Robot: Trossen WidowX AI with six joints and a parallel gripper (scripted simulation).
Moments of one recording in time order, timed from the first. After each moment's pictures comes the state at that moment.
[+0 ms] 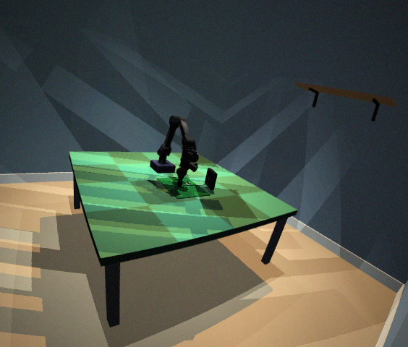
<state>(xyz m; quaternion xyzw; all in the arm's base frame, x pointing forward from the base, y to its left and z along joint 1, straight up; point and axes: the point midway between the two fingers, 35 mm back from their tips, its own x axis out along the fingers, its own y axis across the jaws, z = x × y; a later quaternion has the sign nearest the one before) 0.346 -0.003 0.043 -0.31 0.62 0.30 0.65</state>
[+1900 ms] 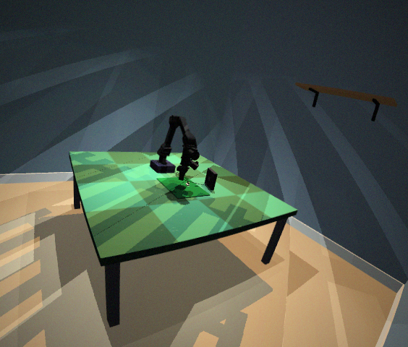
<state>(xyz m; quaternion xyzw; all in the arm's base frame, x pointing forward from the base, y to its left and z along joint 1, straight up) 0.345 -0.001 0.056 -0.30 0.63 0.29 0.66</state>
